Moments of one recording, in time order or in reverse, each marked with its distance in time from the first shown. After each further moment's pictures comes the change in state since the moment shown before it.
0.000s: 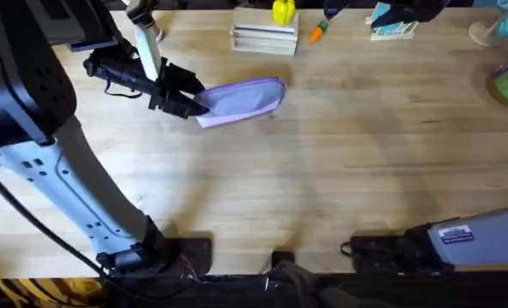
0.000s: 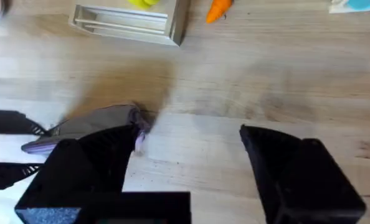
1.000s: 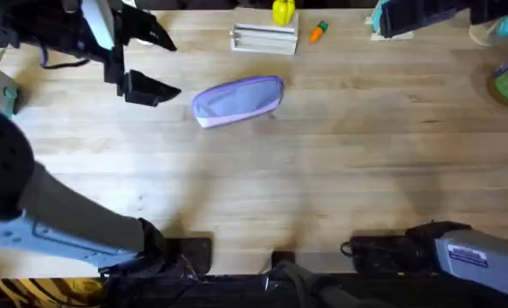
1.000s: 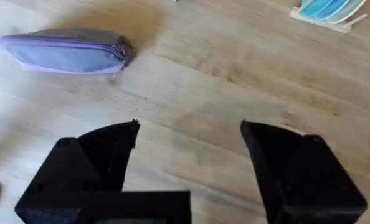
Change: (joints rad) left arm 0.091 -0.311 0.058 0.025 -0.082 -0.040; right arm -0.027 -0.347 0.000 -0.296 0.012 -0.390
